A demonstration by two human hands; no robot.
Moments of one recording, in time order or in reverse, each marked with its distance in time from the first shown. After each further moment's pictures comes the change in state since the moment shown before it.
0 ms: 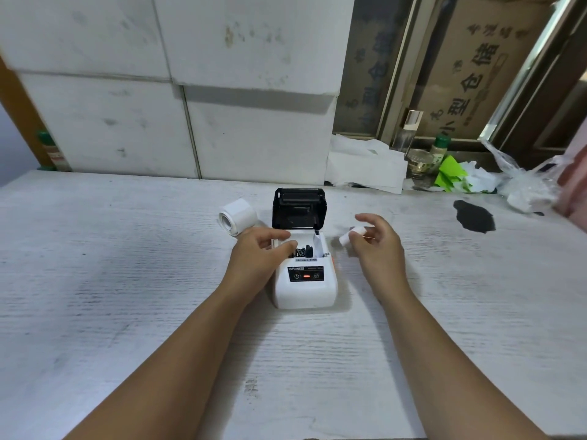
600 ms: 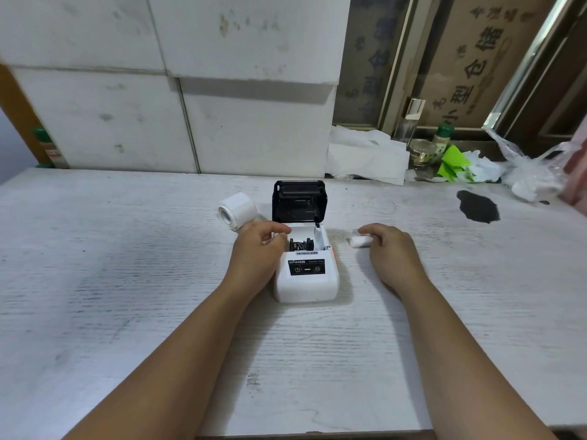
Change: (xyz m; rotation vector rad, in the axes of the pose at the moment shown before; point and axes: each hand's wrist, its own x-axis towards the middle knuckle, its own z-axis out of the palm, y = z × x) left_hand 0.001 -0.001 0.004 0.087 0.041 0.069; right_hand 0.012 0.017 -0.020 -0.509 -0.098 -0.063
